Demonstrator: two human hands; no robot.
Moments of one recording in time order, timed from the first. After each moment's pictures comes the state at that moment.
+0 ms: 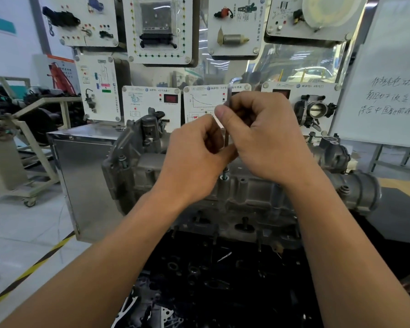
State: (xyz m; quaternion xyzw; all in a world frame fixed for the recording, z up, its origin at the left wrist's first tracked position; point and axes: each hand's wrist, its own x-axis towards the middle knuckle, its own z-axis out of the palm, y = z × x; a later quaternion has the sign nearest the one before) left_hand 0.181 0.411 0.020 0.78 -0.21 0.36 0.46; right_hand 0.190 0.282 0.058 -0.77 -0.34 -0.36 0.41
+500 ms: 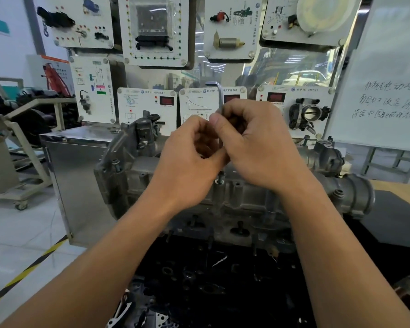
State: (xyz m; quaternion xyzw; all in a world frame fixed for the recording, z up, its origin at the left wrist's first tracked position) left_hand 0.179 0.412 0.019 0.76 -0.21 0.33 0.52; right_hand 0.191 0.282 0.055 -0.78 -0.34 -0.34 0.40
